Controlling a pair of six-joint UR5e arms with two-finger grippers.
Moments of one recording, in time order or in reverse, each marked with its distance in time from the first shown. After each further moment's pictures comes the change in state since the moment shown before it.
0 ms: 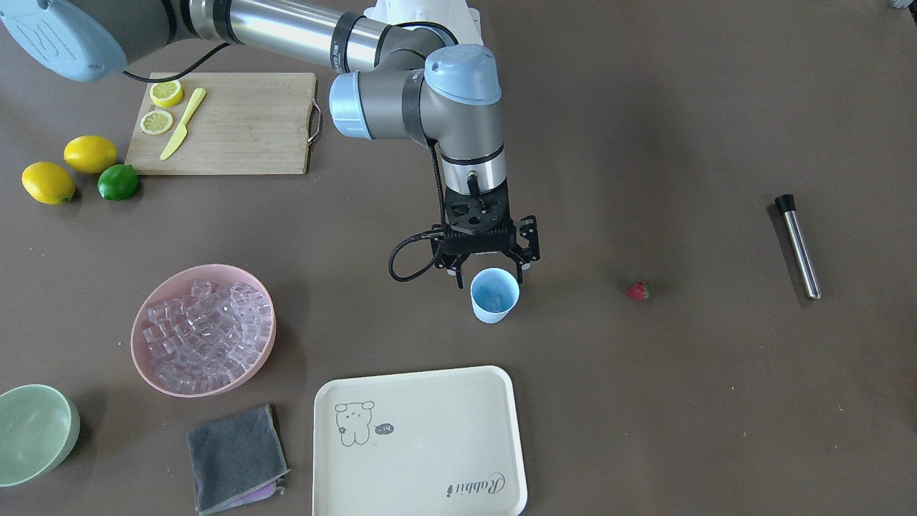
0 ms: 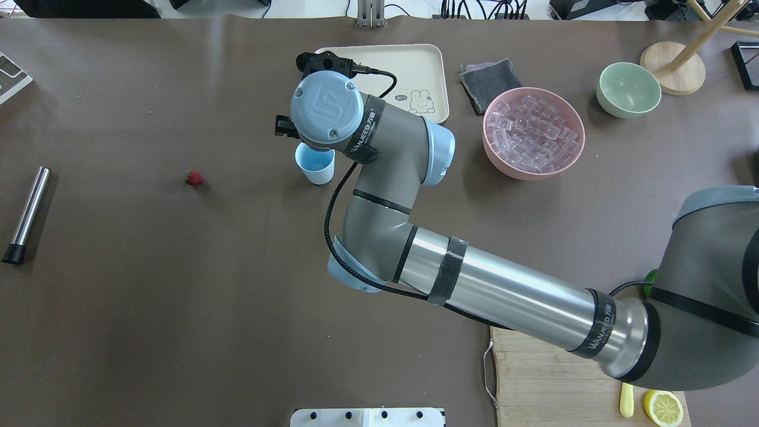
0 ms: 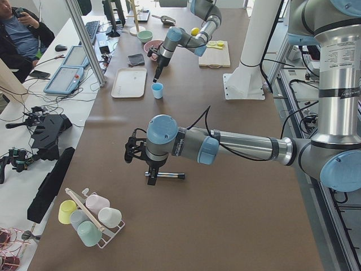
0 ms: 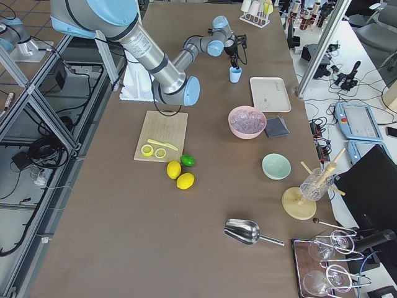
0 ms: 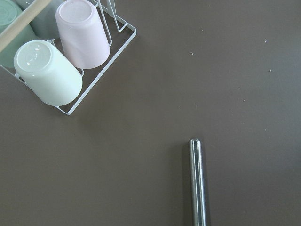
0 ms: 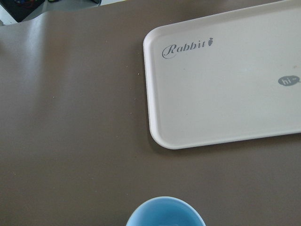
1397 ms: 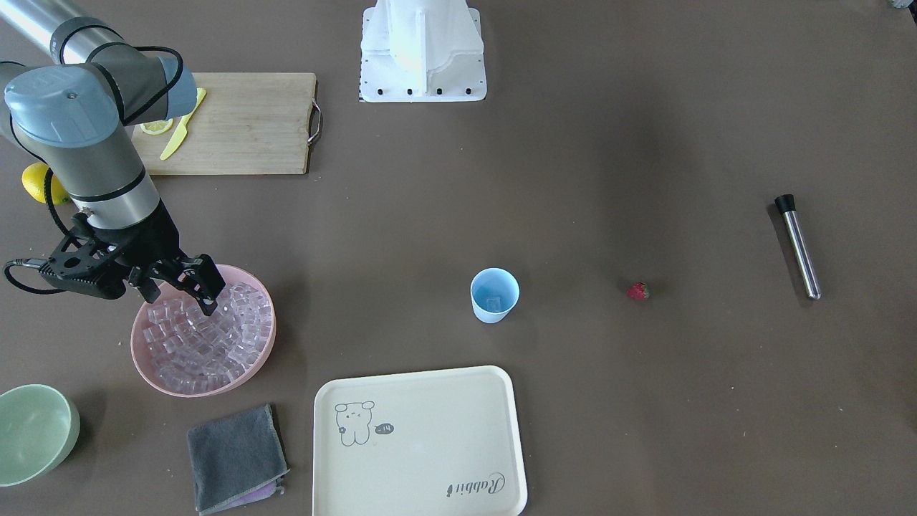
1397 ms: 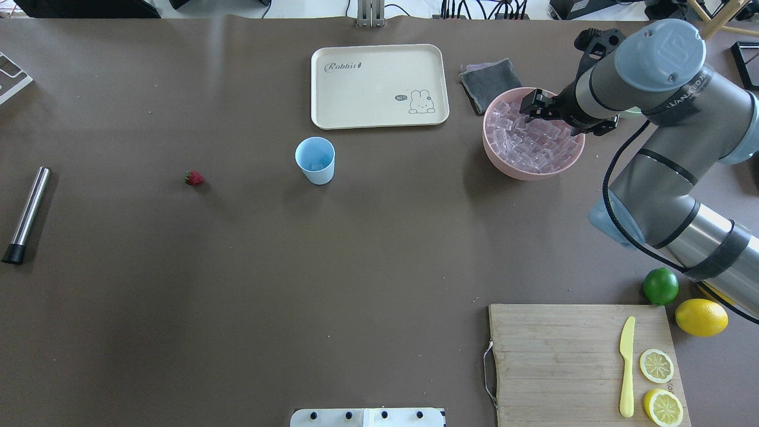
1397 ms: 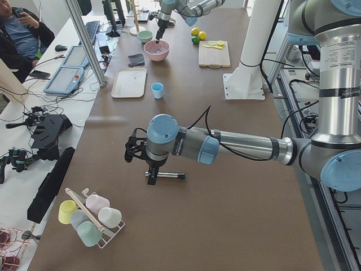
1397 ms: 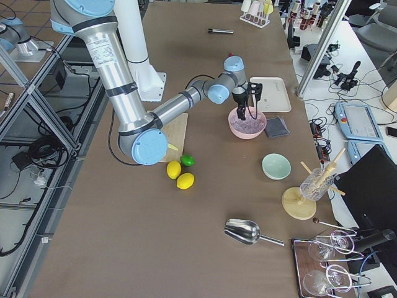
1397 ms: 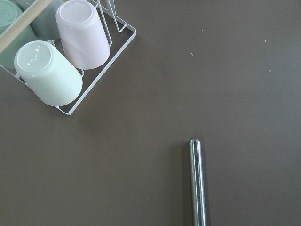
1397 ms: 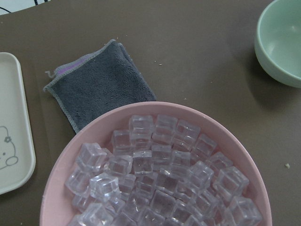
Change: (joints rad) left arm -0.001 0.001 -0.007 -0.002 -0.001 0.000; right arm 0.319 -0.603 0.439 -0.122 0.242 0.003
